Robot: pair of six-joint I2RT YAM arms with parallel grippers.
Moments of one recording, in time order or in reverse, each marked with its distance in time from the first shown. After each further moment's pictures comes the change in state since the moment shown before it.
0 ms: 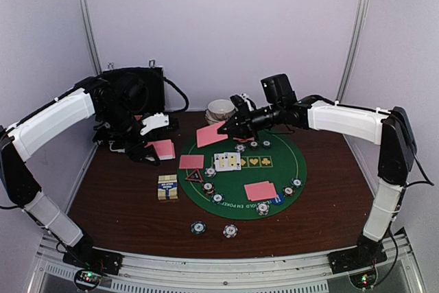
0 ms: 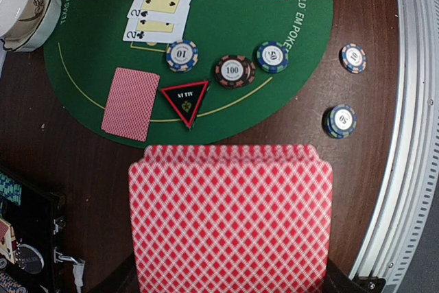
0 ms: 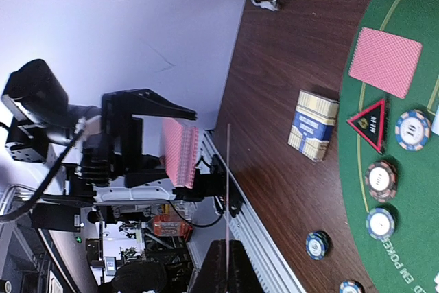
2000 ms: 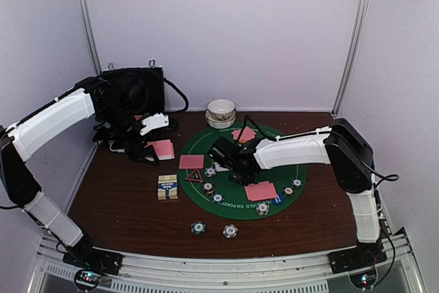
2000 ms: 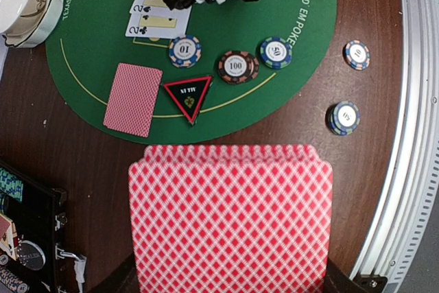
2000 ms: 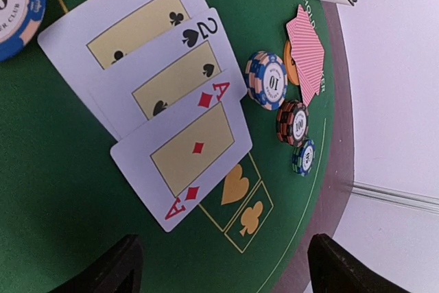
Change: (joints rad) left arm 0.000 0.000 0.000 -0.003 -0.017 0.000; right arm 0.305 0.320 0.058 -0.397 1.658 -1.243
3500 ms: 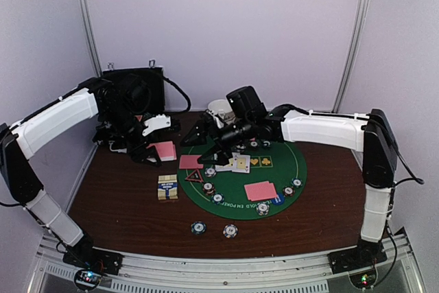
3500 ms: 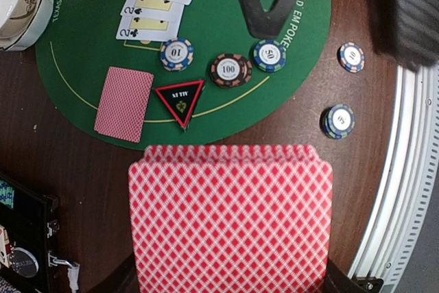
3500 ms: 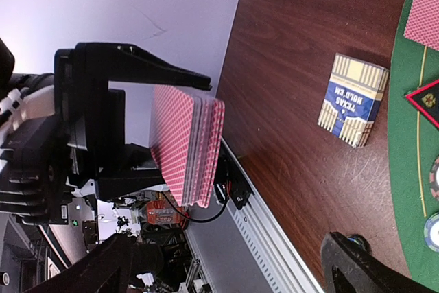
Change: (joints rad) left arm 0.000 0.020 0.002 0.001 0.025 0.000; right arm -0.123 -0.201 0.056 0.356 -1.542 1.270
